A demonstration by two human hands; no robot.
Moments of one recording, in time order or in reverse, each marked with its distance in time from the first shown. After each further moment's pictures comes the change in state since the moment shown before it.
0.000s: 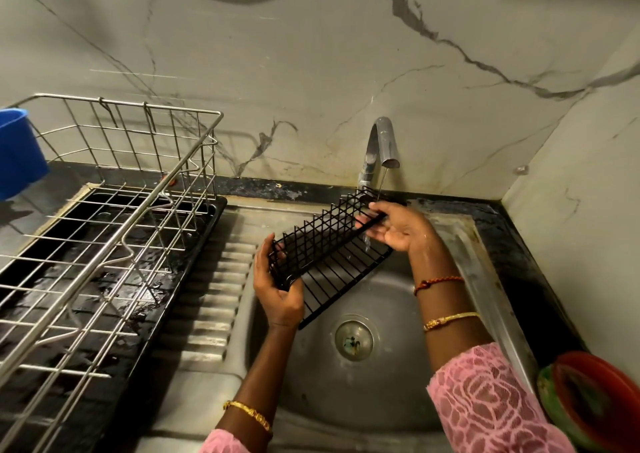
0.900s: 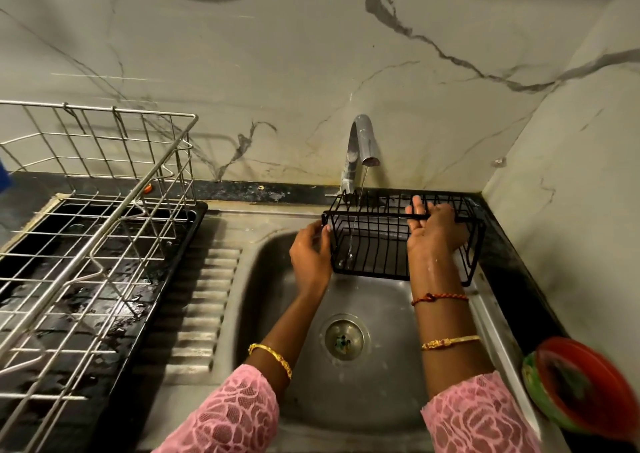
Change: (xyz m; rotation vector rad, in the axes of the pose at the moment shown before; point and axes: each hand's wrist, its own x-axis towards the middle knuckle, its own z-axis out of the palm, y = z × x) left_hand 0.025 -0.004 0.083 0.293 -0.183 -0.189; right_hand -0.006 -0.003 -0.043 0.774 0.505 -0.484
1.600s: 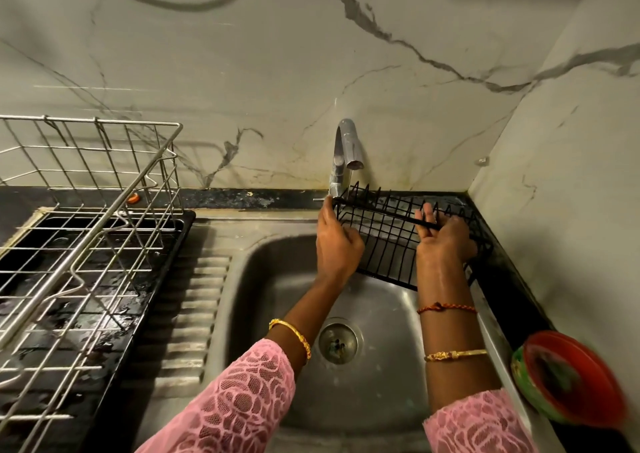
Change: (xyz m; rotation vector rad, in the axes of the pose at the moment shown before) left_hand -0.004 0.040 0.041 0.161 -0.212 0.103; right_hand -0.005 -0.028 -0.017 0.106 0.116 -0.001
